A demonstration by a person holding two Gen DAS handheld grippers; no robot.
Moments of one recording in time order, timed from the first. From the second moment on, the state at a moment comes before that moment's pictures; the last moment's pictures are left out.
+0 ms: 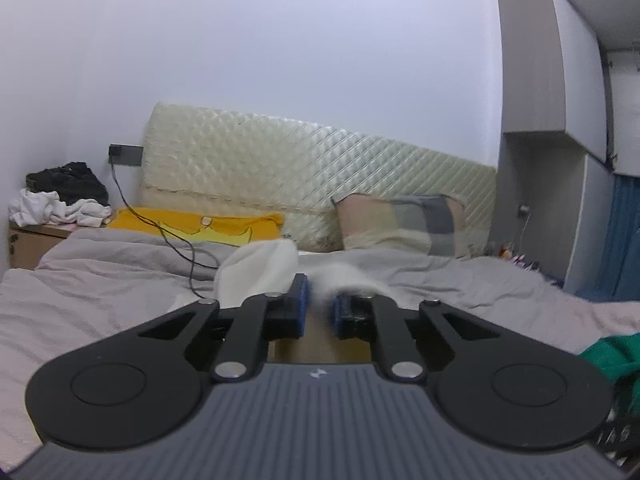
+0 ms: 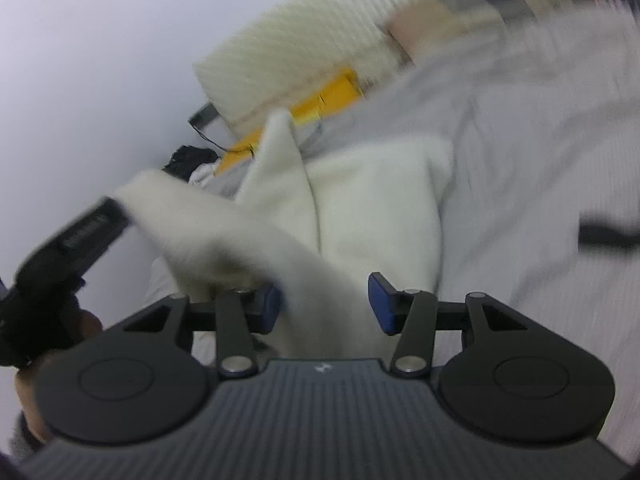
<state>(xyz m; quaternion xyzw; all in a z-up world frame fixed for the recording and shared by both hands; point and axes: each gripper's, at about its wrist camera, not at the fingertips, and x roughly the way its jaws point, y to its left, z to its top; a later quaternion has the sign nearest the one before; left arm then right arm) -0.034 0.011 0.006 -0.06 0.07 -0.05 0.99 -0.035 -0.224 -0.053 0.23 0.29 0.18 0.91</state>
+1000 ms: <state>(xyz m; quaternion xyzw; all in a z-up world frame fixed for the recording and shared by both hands) -0.046 0.045 0.026 -0.10 0.08 -0.21 0.97 -0.080 -0.134 -0.020 0.14 0.24 0.10 0.96</state>
